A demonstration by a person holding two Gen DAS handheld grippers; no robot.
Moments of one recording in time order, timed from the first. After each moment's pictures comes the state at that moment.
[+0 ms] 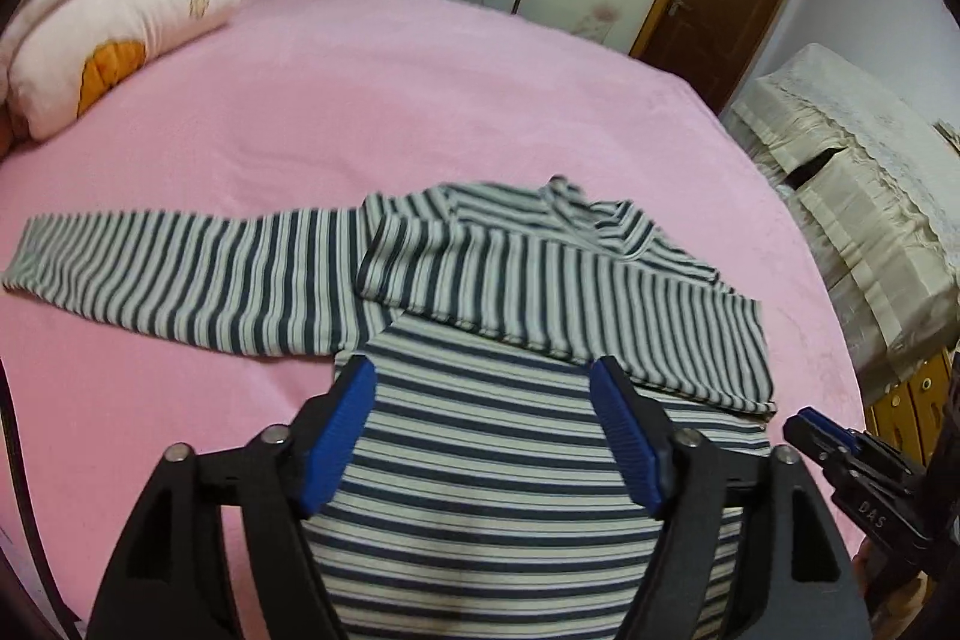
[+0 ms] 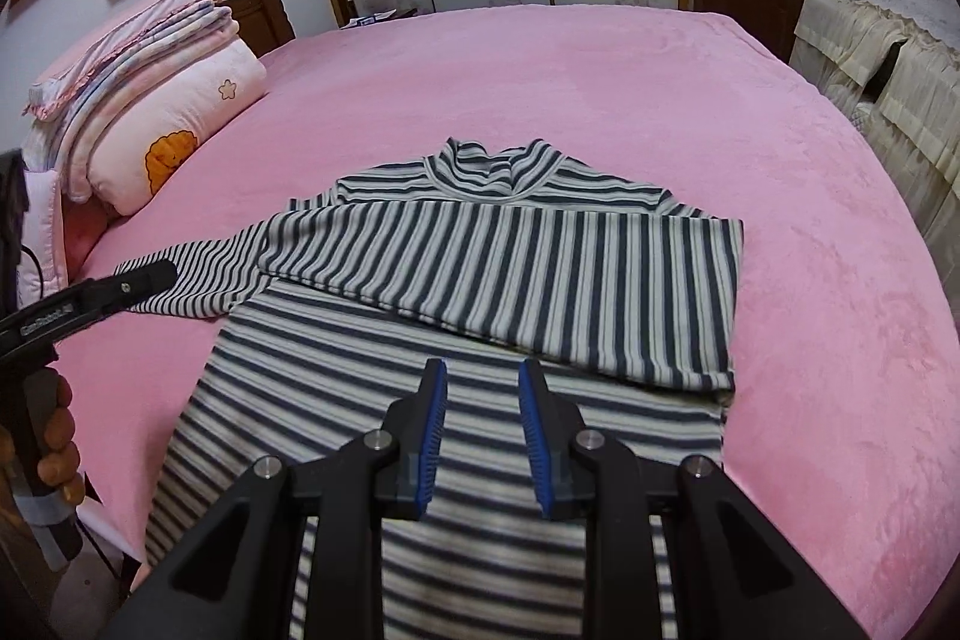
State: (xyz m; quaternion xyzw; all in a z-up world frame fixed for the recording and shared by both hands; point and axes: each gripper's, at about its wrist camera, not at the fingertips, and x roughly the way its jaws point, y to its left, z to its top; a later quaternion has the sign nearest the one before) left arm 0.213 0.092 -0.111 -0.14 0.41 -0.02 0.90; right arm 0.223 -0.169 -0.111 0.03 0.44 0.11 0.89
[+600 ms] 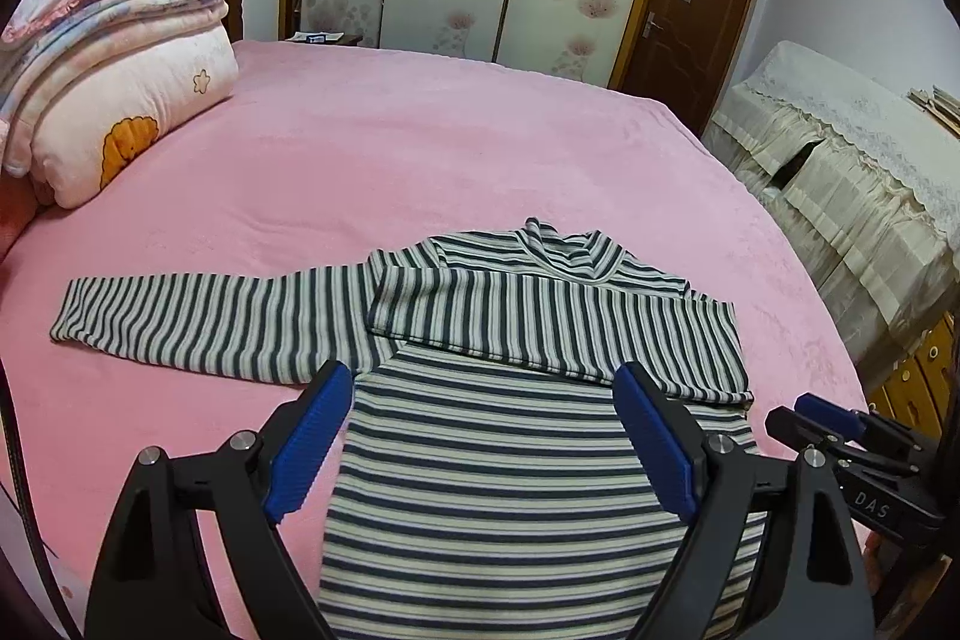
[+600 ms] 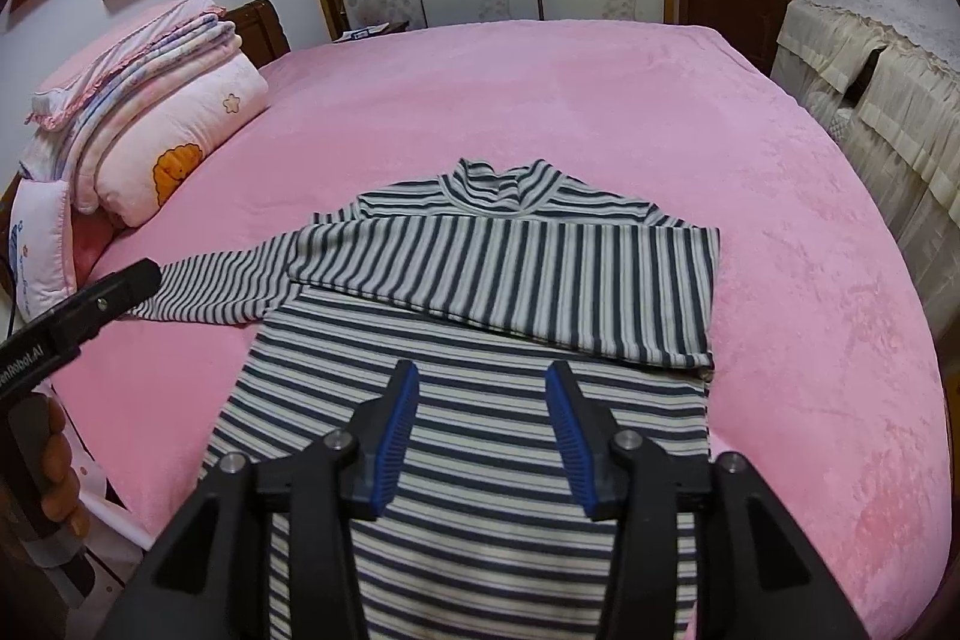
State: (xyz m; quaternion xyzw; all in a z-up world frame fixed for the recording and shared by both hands) left arm 0.164 0.081 -0.058 -0.09 0.36 -0.02 0.93; right arm 0.187 -0.153 -0.068 0.03 0.43 0.10 0.90
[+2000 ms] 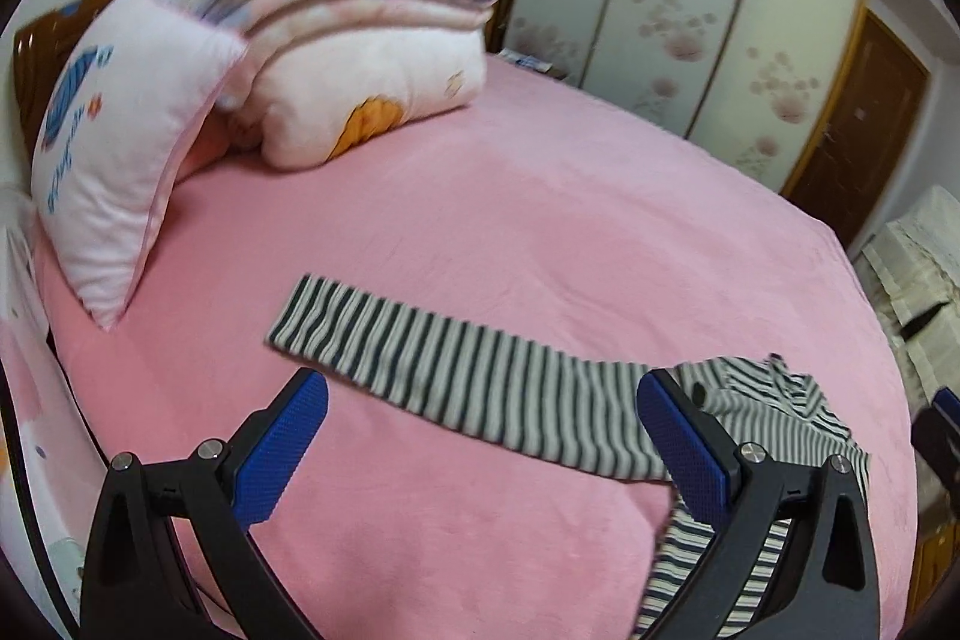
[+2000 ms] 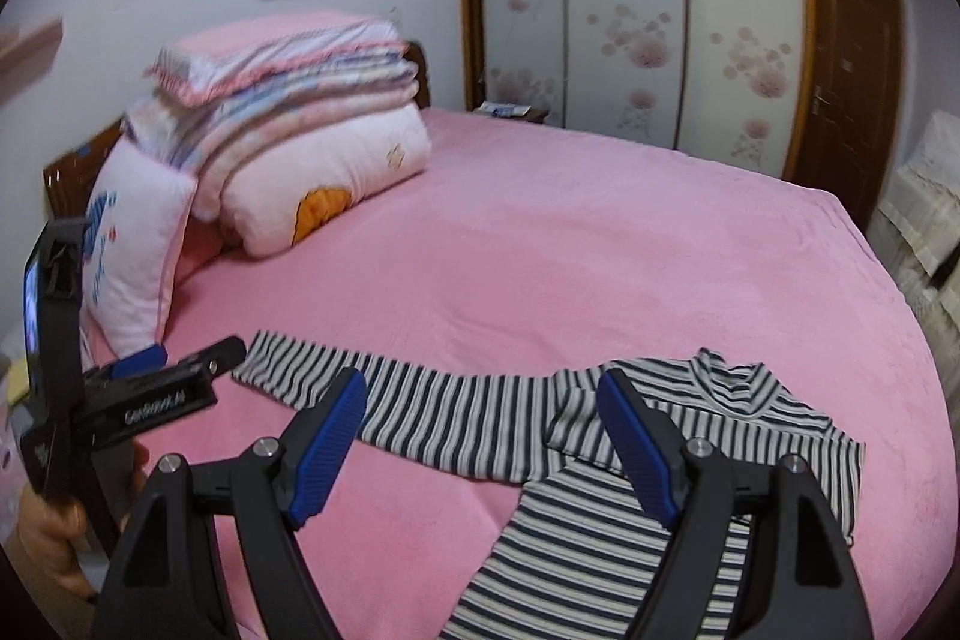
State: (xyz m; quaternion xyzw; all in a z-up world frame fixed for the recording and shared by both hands) left arm 0.140 0.371 -0.051 -0.19 0.34 0.18 0.91; right arm 0.204 0.121 0.028 -0.05 0.32 0.20 0.92
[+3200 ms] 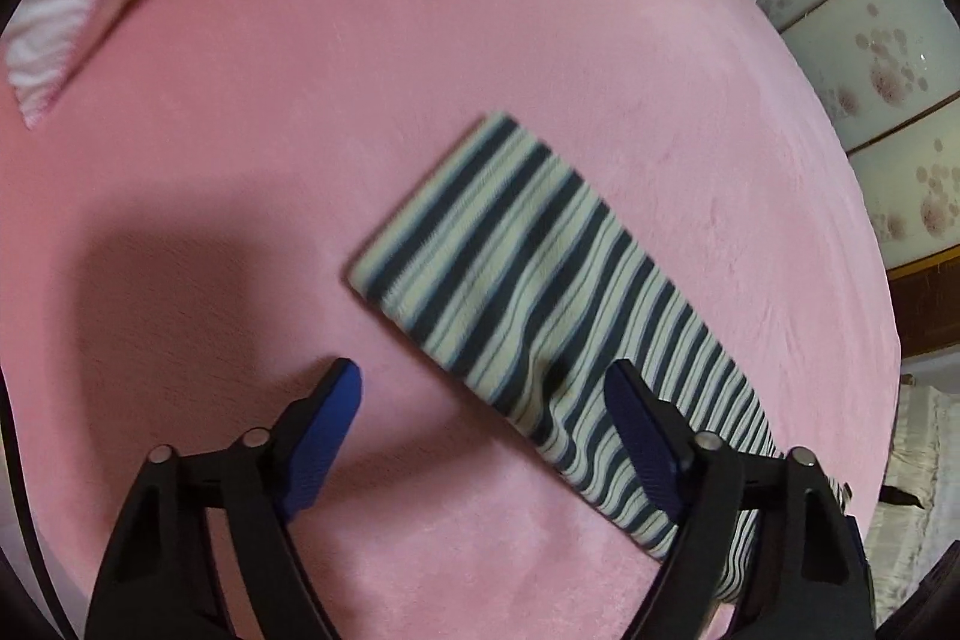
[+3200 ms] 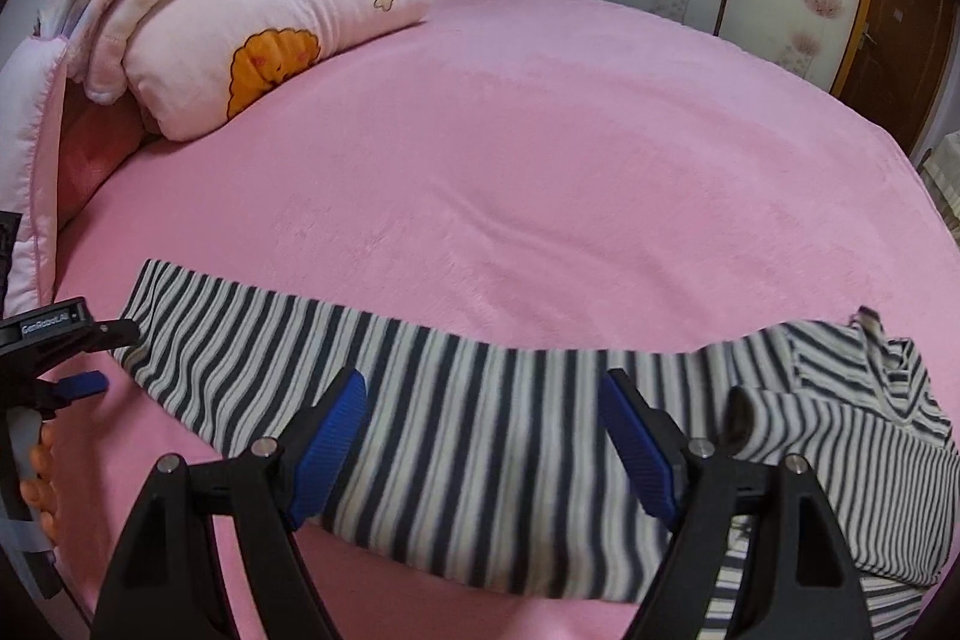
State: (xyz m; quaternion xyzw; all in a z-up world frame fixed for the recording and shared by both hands) left arm 0.223 0.567 -0.249 -0.41 0.48 0.25 0.74; right arm 0.357 0.259 -0.157 -0.09 0.45 0.19 0.87
